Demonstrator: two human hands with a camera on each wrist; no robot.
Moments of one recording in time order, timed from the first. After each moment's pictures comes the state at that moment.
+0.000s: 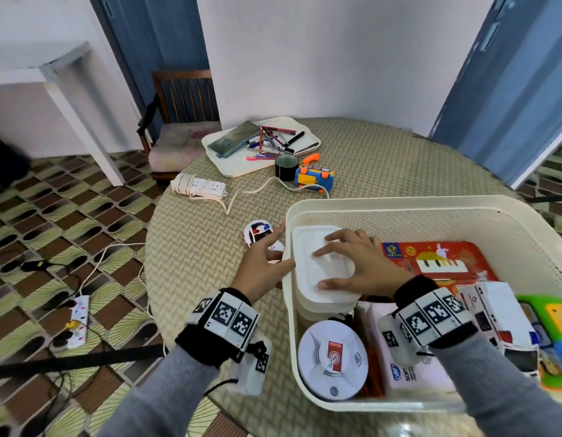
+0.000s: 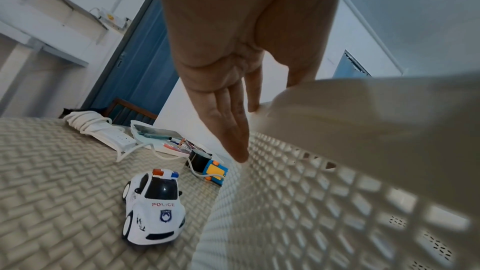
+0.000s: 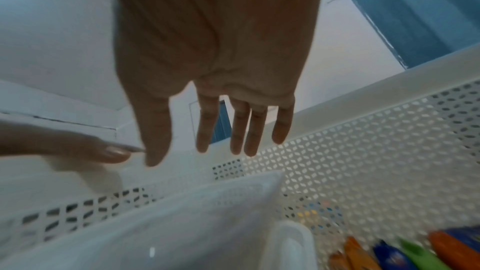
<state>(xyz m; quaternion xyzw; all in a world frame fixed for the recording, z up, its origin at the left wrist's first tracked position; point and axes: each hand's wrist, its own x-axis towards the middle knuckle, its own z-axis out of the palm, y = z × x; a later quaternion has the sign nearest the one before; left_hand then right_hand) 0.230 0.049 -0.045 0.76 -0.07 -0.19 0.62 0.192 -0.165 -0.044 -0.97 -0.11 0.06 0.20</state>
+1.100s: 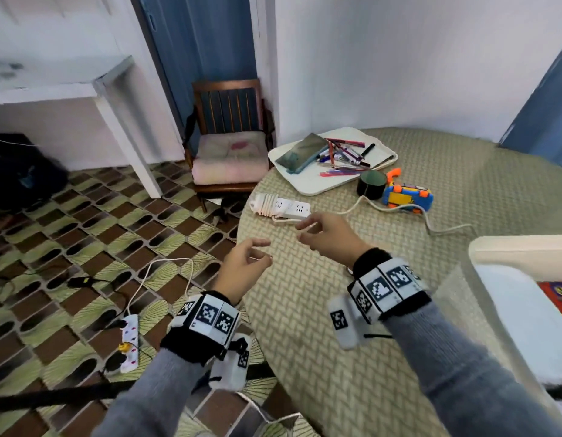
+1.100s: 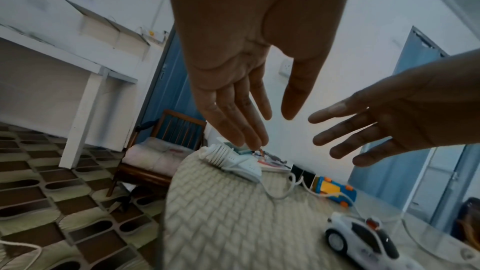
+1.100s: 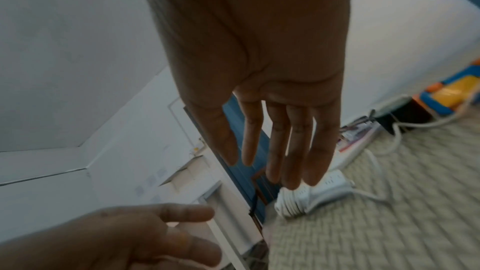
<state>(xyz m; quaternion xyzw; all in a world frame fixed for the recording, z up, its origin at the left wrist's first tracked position) 0.388 0.297 -0.060 0.82 -0.02 -0.13 0.56 0.390 0.112 -0.030 -0.88 0.06 0.04 0.47</state>
